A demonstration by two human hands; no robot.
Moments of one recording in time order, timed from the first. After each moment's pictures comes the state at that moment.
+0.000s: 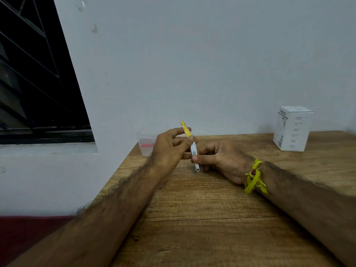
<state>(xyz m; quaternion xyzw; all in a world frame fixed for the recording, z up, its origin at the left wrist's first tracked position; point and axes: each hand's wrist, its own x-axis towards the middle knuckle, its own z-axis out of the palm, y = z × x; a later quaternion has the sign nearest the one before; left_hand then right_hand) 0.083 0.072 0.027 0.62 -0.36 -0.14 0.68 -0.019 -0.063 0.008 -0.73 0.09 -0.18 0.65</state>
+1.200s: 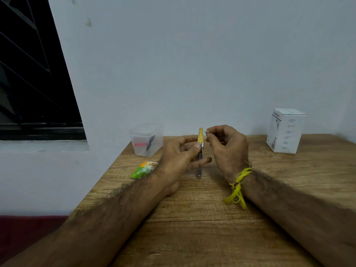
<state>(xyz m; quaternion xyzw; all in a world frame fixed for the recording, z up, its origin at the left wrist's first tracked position) 0.053 0.059 0.016 0.54 -0.32 -0.28 0.73 -0.018 -0.061 0.007 -0.69 0.18 -0.56 0.41</state>
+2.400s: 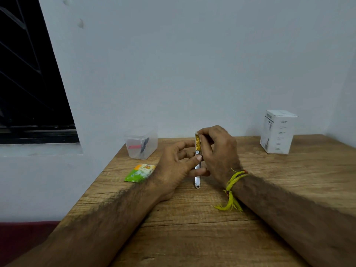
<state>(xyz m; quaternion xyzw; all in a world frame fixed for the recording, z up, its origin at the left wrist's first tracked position) 0.051 0.062 0.006 0.53 -0.41 -0.28 0.69 -0.014 -0.070 0.003 -0.77 0.08 -0.60 0.17</state>
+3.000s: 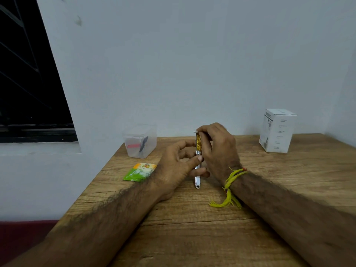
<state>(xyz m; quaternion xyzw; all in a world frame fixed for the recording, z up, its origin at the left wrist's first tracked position) 0.047 0.063 0.007 0.53 -0.41 -0.28 0.69 -0.010 -0.073 0.003 -0.79 0.07 -0.60 0.13</state>
